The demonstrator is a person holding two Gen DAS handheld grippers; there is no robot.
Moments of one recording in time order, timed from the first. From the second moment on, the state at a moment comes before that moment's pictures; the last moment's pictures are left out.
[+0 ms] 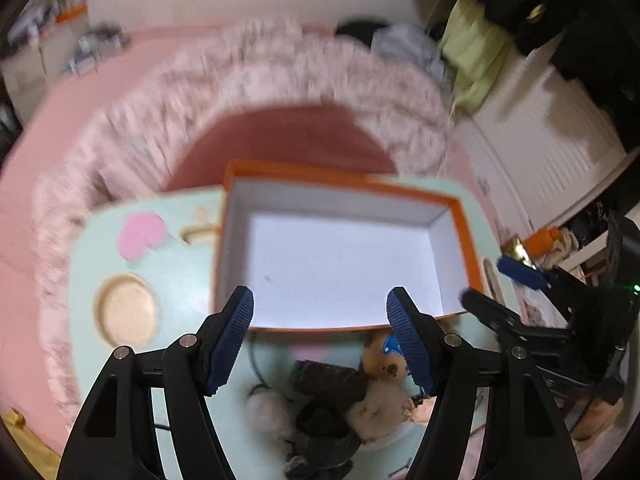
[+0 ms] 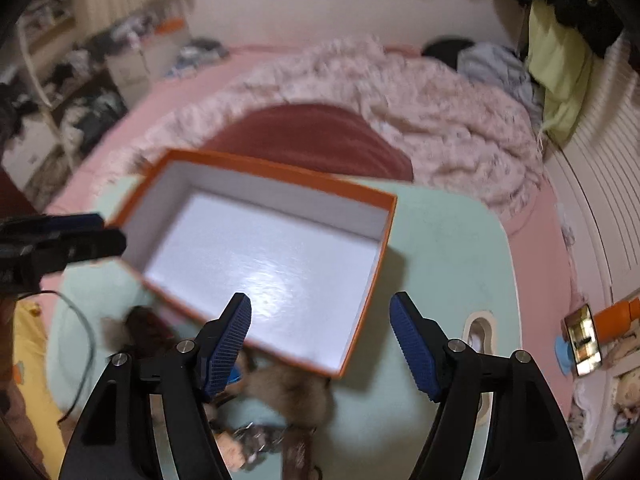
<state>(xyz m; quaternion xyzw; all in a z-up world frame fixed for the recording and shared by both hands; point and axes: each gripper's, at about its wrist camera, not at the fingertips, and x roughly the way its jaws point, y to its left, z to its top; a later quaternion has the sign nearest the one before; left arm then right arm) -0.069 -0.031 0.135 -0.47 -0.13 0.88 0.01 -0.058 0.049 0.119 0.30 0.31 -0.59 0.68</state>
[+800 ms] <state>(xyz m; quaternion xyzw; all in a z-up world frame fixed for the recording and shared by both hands) 0.090 0.019 0.019 -0.45 -0.09 0.89 -0.04 -0.045 0.189 0.010 0.30 0.32 -0.61 0.67</state>
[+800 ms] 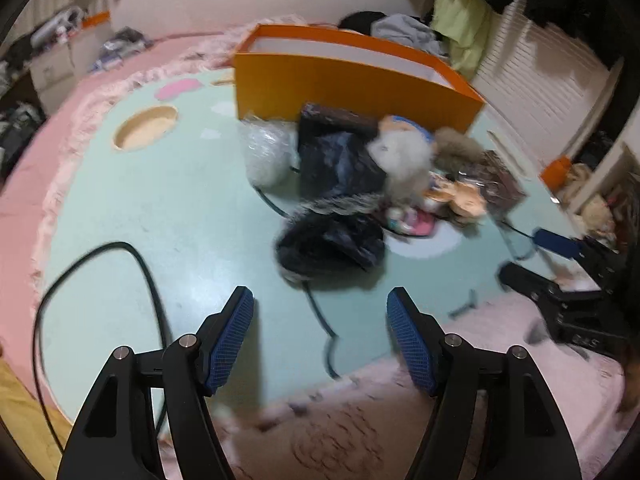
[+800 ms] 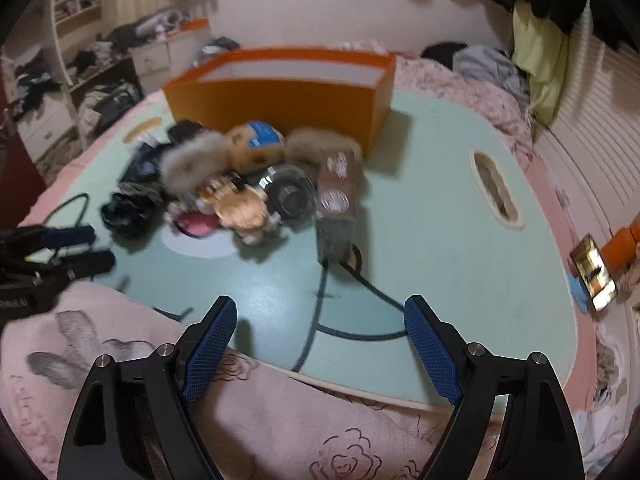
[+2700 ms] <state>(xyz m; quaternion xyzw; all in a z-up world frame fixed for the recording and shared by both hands) 0.091 0.019 0.007 -0.41 -0.06 0.91 -0.07 -0.052 0.186 0.006 0.29 0.32 -0.61 0.66</state>
